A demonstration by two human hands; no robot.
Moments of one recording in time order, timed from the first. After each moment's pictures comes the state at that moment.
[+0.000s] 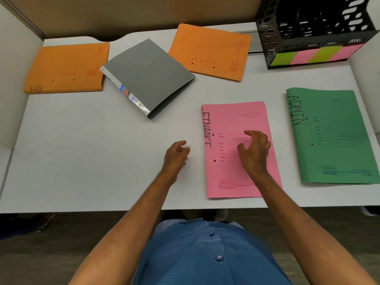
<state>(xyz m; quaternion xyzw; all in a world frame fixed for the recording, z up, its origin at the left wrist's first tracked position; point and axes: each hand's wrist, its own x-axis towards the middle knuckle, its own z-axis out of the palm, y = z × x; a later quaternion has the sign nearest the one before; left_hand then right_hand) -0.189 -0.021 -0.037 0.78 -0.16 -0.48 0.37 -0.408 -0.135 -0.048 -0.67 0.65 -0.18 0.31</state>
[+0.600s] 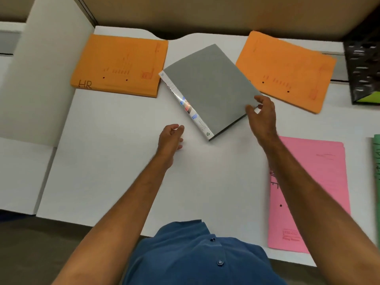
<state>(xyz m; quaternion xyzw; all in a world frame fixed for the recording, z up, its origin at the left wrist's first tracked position) 0.066 -0.043 -0.028 0.78 -0.02 -0.43 0.46 -0.127 -0.246 -0.033 -0.66 0.57 -0.24 0.43</state>
